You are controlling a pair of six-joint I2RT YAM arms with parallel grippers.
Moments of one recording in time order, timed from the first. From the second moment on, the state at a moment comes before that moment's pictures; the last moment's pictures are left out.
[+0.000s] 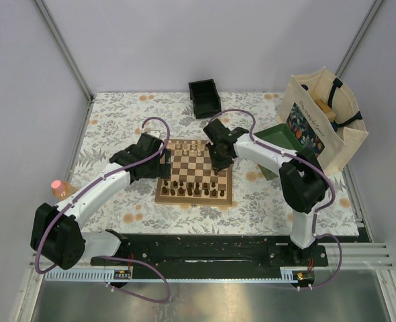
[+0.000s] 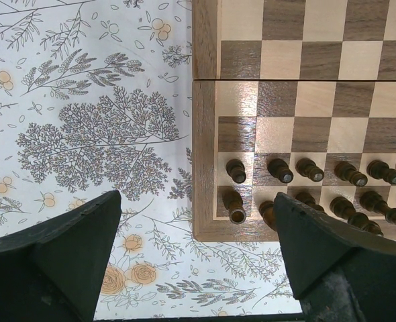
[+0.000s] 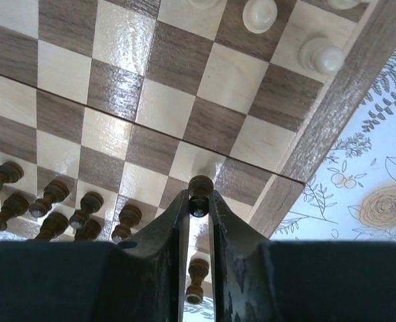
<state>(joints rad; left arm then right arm) -0.49 1.27 0.95 -0.69 -0.23 -0.38 0.69 1.93 1.48 -0.70 0.04 0.43</state>
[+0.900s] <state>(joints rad) -0.49 1.28 0.95 -0.68 -0.23 -0.38 0.73 1.78 1.31 -0.71 0.03 0.46</state>
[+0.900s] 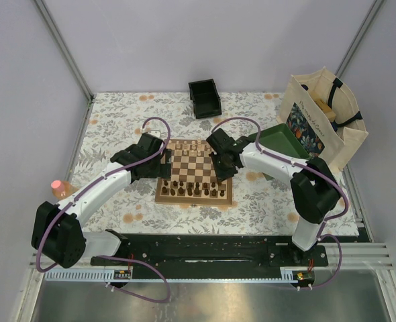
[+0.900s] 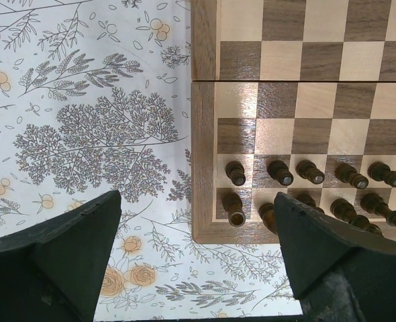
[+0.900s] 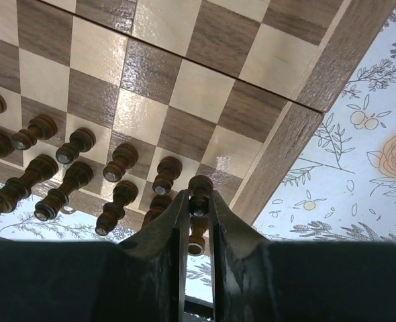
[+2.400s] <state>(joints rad) -0.49 1.28 0.95 -0.68 -0.24 -0.39 0.75 1.78 1.30 -0.74 0.07 0.46</state>
